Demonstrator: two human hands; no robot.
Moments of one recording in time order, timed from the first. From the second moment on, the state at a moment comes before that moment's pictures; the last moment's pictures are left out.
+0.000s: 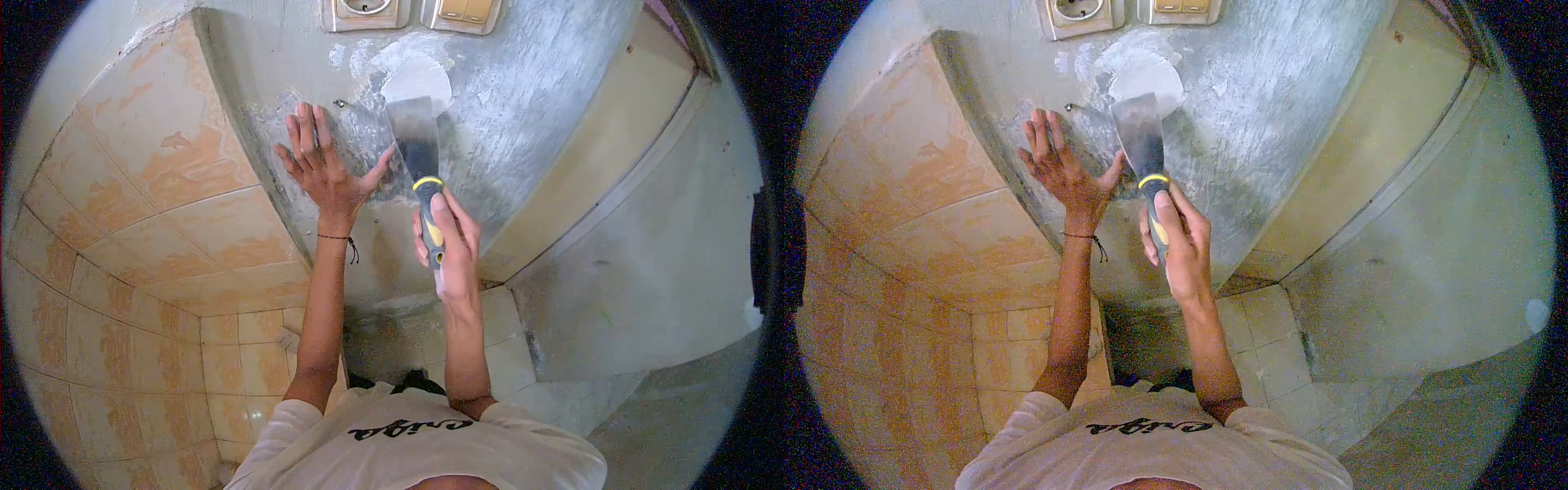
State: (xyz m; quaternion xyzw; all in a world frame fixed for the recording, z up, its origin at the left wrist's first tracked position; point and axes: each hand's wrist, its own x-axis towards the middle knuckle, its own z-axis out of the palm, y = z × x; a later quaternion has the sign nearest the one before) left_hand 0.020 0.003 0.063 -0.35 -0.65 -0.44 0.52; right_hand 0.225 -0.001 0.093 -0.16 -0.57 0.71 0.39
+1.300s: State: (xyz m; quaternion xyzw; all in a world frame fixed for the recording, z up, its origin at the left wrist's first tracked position) left_hand 0.021 0.004 0.061 -0.35 -0.65 -0.43 0.51; right_hand 0.212 0.005 0.131 0.03 -0.31 0.92 0.24
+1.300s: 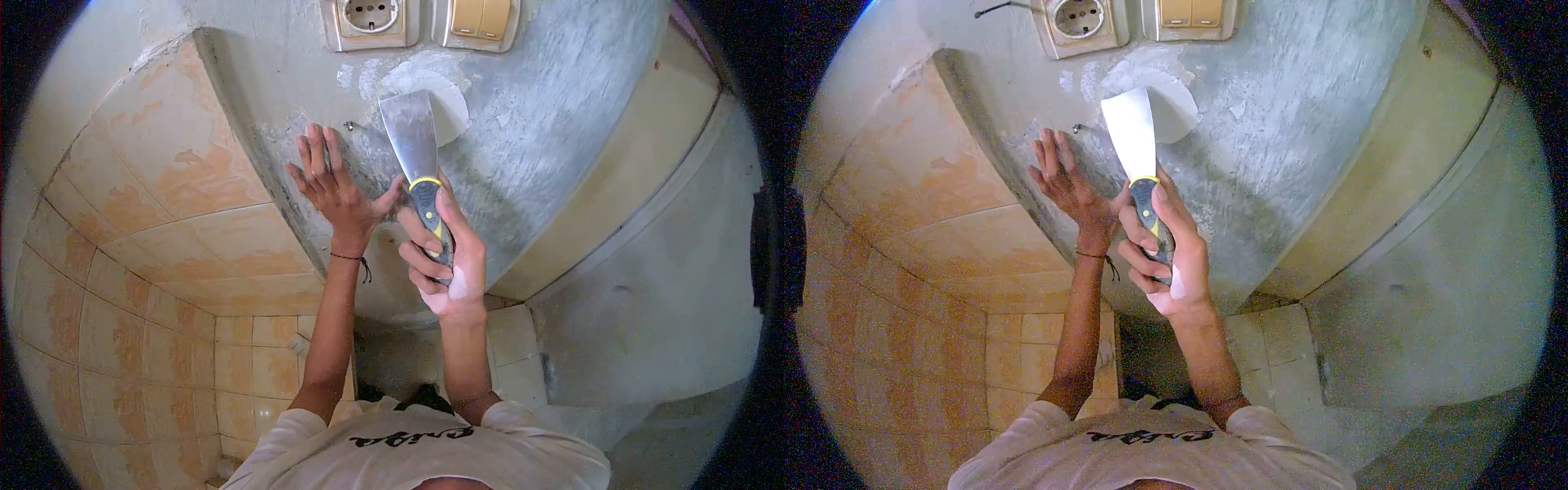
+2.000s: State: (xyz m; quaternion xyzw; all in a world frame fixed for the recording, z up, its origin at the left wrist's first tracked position) left_hand 0.020 0.005 0.062 -0.35 -0.65 -0.44 0.50; right_hand 0.205 0.004 0.135 0.01 -0.31 0.92 0.24
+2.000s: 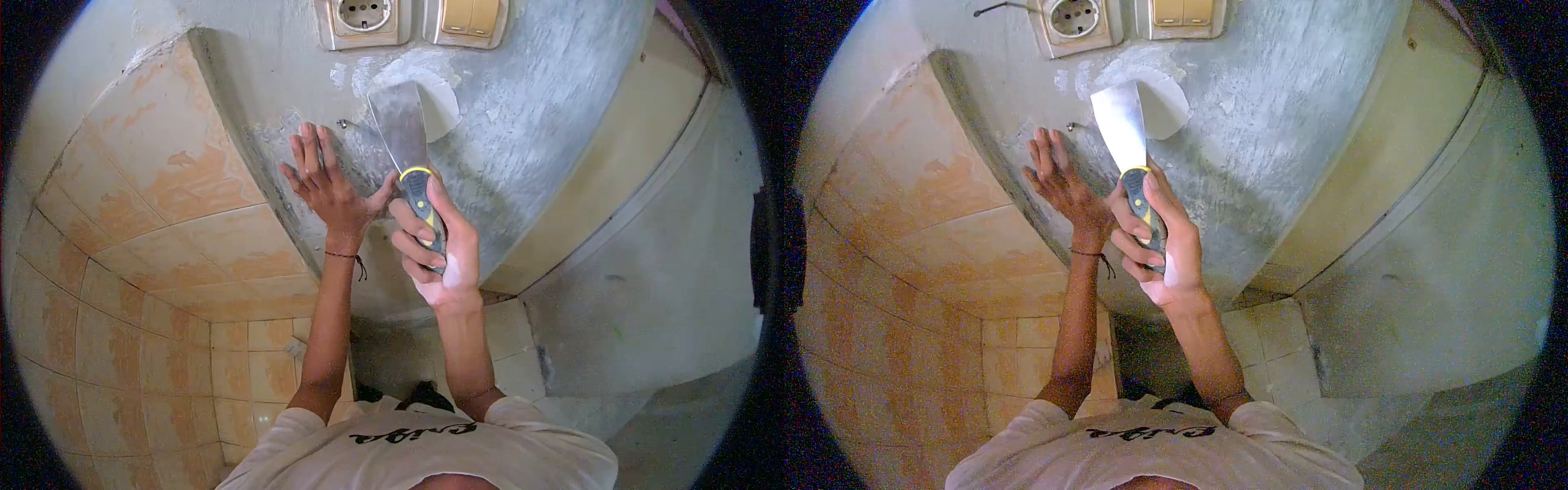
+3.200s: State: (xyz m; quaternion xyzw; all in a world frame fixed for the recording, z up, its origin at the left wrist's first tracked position) left_hand 0.018 0.004 0.059 -0.36 -0.65 -0.44 0.51; right_hand 0.197 0.004 0.129 0.03 -0.29 0.93 0.24
